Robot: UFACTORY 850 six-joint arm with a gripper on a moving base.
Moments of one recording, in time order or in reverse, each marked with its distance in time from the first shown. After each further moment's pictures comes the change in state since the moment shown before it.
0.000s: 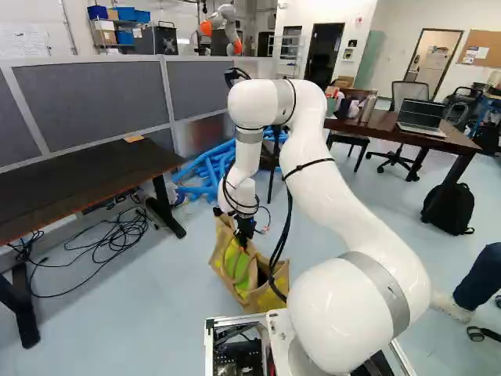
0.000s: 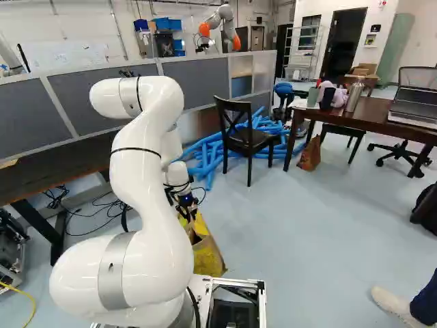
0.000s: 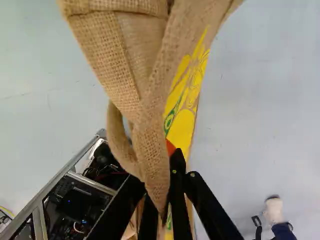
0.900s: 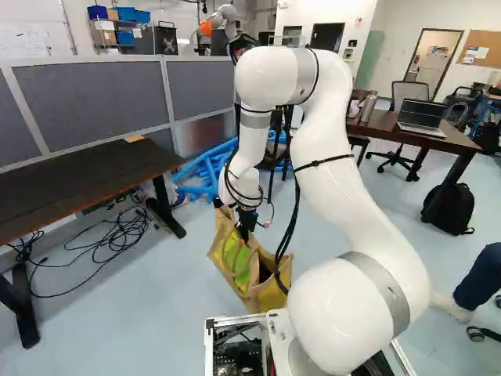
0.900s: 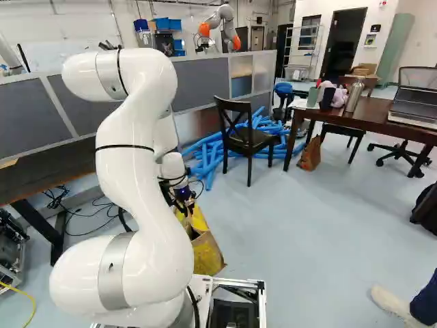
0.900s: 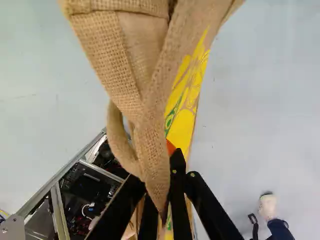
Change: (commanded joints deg) arm 0.4 11.6 8.3 0.0 0.0 0.0
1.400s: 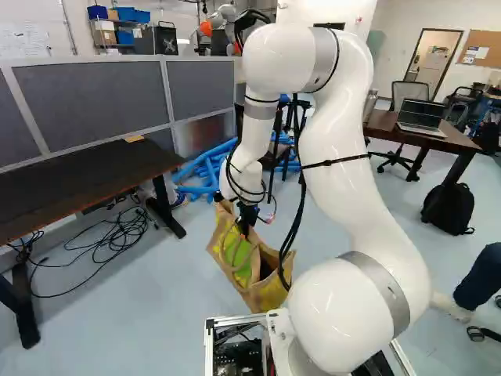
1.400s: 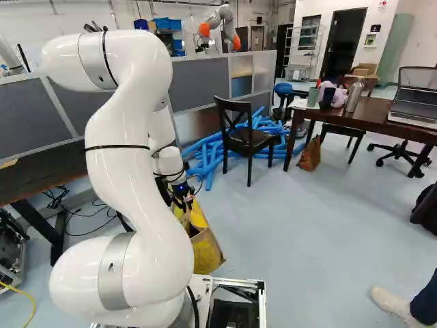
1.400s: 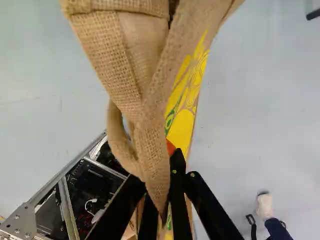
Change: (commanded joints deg) arm -0.1 6.5 3.6 0.0 -0.5 0.0
